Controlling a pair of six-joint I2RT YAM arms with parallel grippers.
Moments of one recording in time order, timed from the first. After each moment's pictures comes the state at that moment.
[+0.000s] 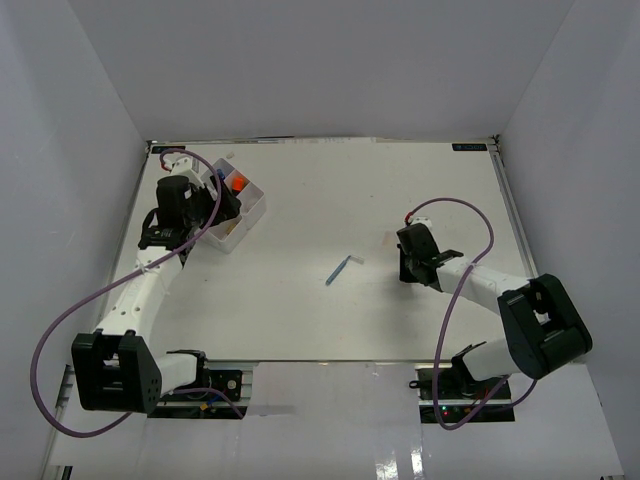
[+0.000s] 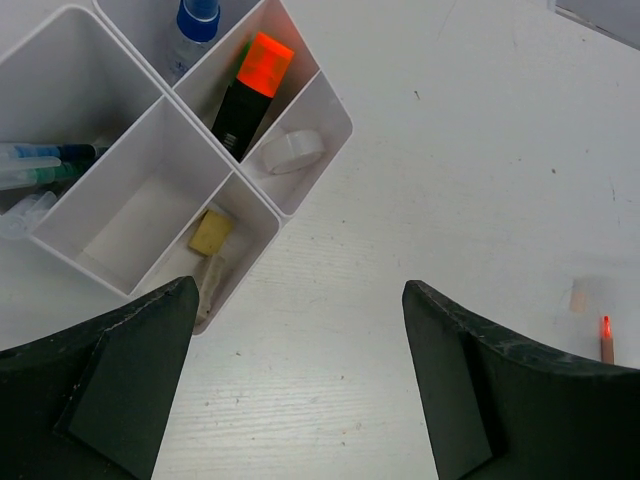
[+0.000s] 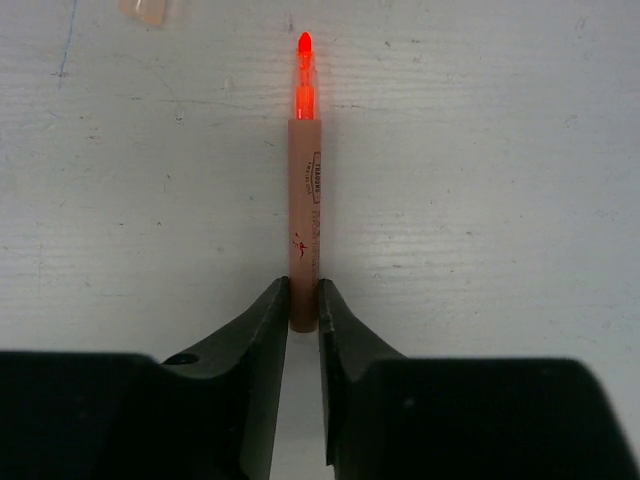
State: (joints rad) left arm -0.06 1.20 0.92 -0.20 0.10 -0.36; right arm 0.49 1.40 0.63 -0.21 0.26 0.36
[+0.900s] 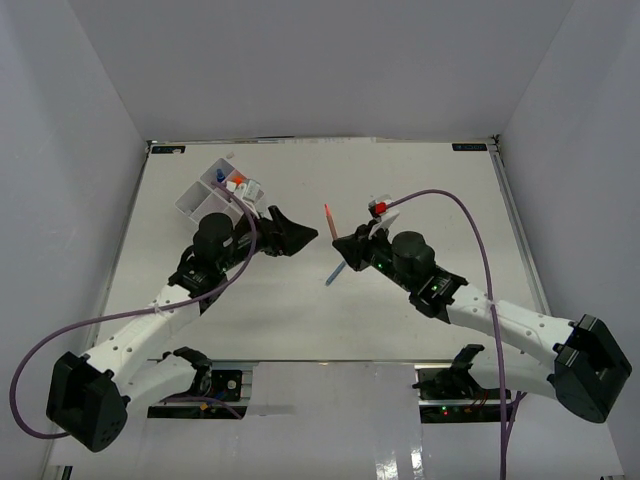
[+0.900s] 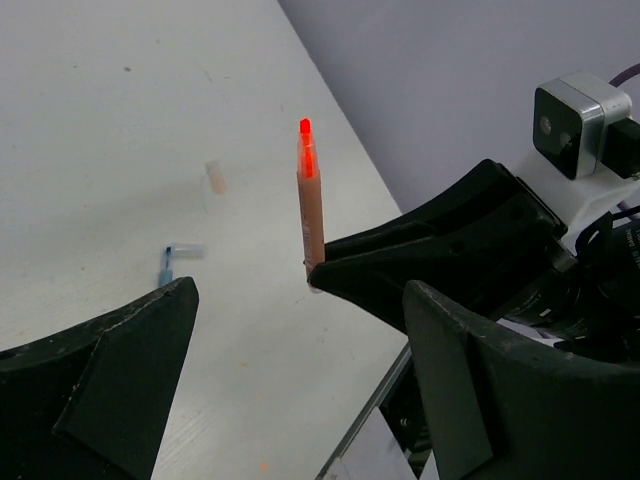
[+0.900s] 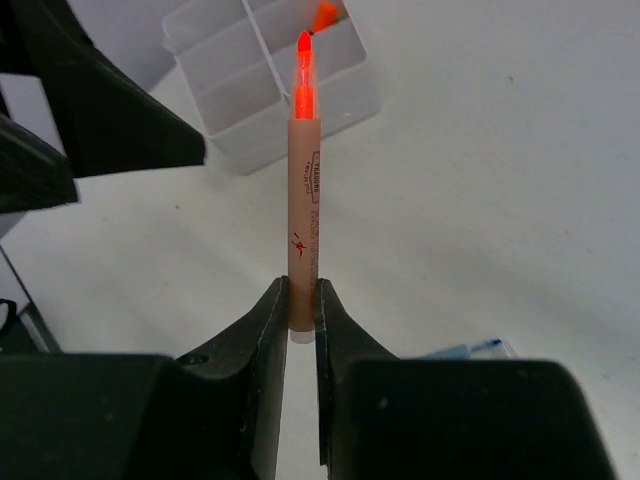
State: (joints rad) left arm -0.50 1.00 0.69 0.18 0.37 -0.68; right arm 0.85 1.10 0.63 0.29 0.07 0.34
